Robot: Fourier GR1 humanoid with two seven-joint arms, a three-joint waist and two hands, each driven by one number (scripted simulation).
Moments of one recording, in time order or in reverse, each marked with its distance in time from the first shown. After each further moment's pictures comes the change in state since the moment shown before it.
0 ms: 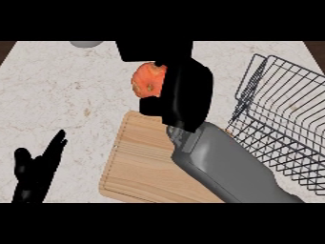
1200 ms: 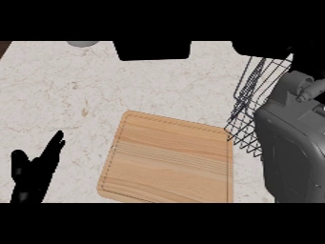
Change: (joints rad) left arm 0.014 -0.008 0.016 -0.013 -0.002 -0.007 -0.003; right arm -0.085 0.001 -0.537 -0.329 0.317 0.302 -0.015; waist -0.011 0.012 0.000
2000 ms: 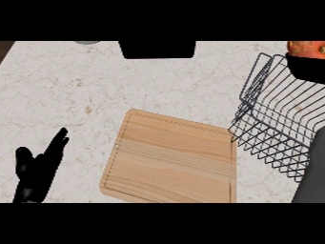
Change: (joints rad) left arm -0.025 -0.012 -0.001 0.014 -0.018 -0.019 -0.005; right arm 0.236 0.008 -0.270 -0.147 -0.169 -0.006 -0.130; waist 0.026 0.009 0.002
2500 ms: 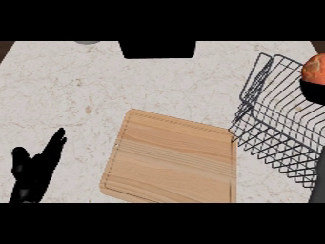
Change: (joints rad) left arm 0.004 0.007 0.015 -0.007 0.003 -0.019 0.008; right arm 0.193 -0.019 -0.049 -0.004 0.006 -0.066 -0.037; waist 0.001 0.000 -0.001
